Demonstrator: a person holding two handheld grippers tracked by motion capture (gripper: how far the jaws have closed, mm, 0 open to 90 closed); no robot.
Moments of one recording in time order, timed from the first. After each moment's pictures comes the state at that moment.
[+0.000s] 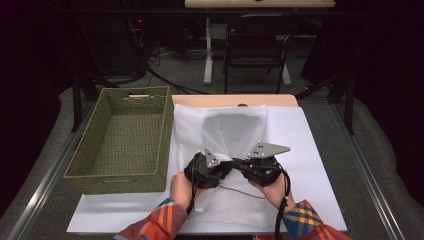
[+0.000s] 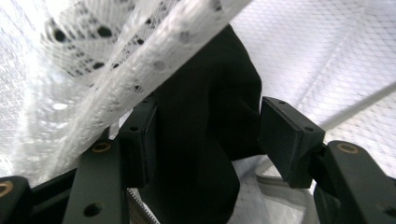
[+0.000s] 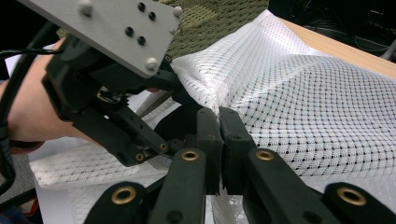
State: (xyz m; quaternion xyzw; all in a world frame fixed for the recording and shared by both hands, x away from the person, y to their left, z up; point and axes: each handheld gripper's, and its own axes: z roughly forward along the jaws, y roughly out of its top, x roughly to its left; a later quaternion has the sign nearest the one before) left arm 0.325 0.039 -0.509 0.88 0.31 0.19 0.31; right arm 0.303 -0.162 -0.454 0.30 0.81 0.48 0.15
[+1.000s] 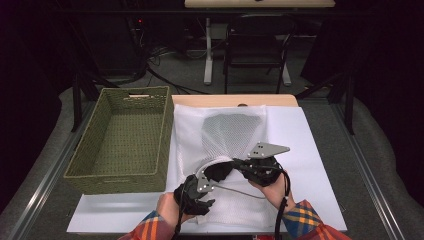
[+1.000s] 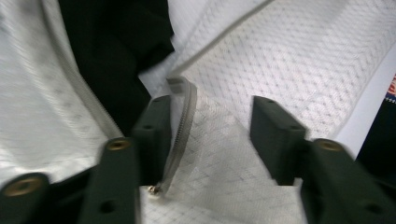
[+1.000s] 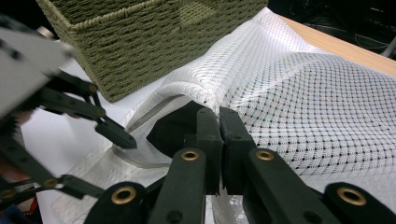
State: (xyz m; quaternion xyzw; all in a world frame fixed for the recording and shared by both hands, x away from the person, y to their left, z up) left arm 0.271 0.065 -0.513 0.92 0.25 0.10 0.28; right arm 0.303 -0.163 -0.455 0.31 0.81 0.47 0.15
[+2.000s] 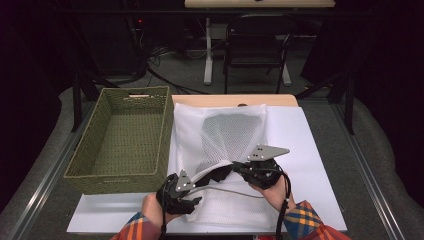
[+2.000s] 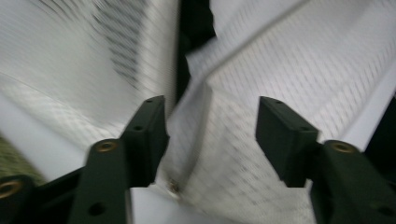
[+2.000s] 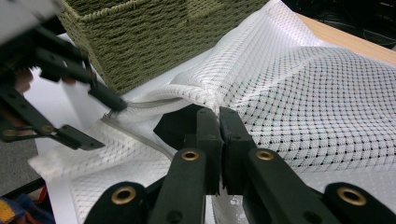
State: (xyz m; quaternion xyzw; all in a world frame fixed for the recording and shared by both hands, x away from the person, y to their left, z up) left arm 0.261 0.105 -0.494 0.90 0.28 0.15 0.31; right arm 0.298 -0.163 -0.457 0.30 0.82 0.47 0.14
